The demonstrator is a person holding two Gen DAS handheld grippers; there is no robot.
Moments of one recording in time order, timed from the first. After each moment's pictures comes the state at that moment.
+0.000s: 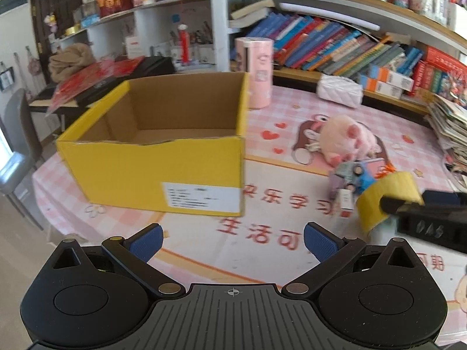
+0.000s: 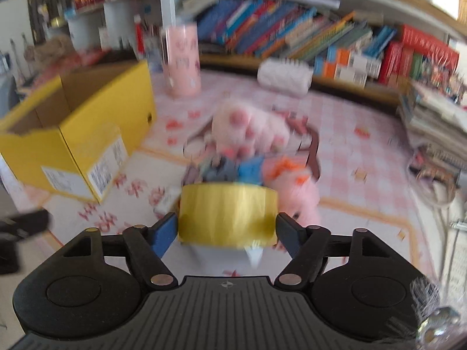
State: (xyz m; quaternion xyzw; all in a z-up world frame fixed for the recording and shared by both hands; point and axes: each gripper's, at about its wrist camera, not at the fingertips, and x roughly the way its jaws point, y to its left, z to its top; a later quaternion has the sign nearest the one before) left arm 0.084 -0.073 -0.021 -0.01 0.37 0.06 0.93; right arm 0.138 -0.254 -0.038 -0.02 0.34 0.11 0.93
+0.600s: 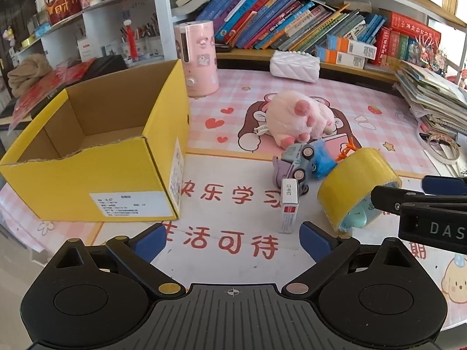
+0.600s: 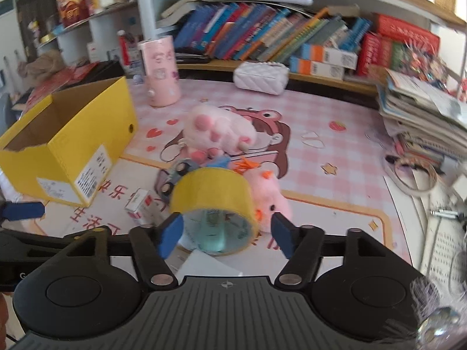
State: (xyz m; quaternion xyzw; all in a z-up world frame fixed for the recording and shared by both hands) left arm 0.114 -0.122 -0.037 0.03 0.40 0.00 0.92; right arm 0.135 -0.297 -0.035 0.01 0.36 0.10 0.93
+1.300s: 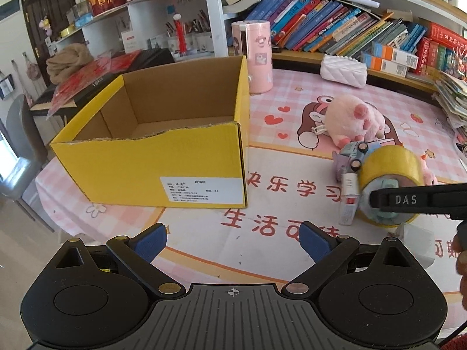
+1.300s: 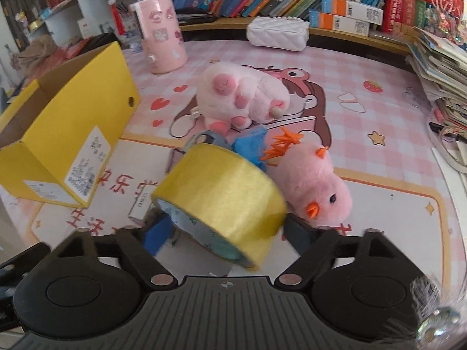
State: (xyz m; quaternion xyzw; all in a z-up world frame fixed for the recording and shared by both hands) left arm 0.094 -0.077 -0.030 0.02 0.40 0.08 0.91; right arm 0.188 -0.259 -0.073 0.03 0.44 0.10 0.89
